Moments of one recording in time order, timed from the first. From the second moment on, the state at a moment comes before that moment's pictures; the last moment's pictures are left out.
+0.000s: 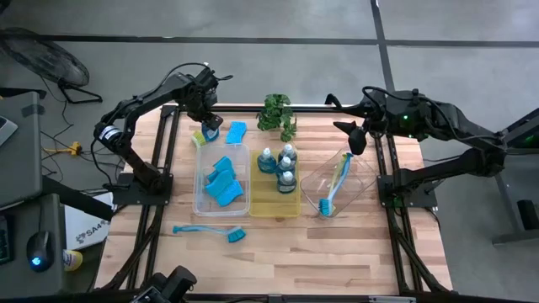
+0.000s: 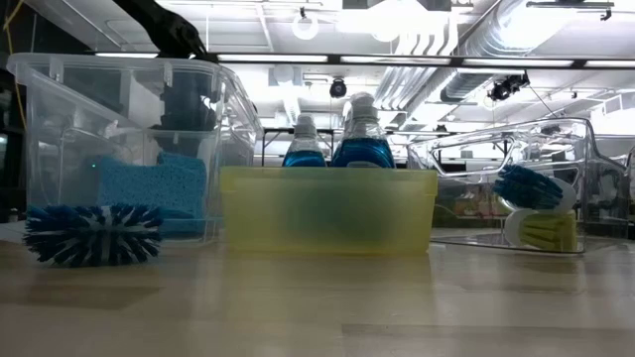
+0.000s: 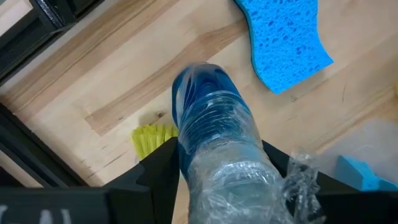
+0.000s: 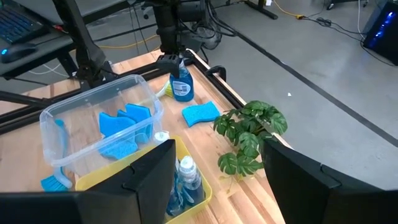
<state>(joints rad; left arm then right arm) 0.93 1.59 1.28 -1.10 0.05 -0.03 -0.14 1.05 1.49 -0.91 0.30 0.24</state>
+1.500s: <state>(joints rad) 0.92 1.59 1.65 -1.30 0.16 0.06 -0.14 1.05 1.49 -0.91 0.23 0.22</state>
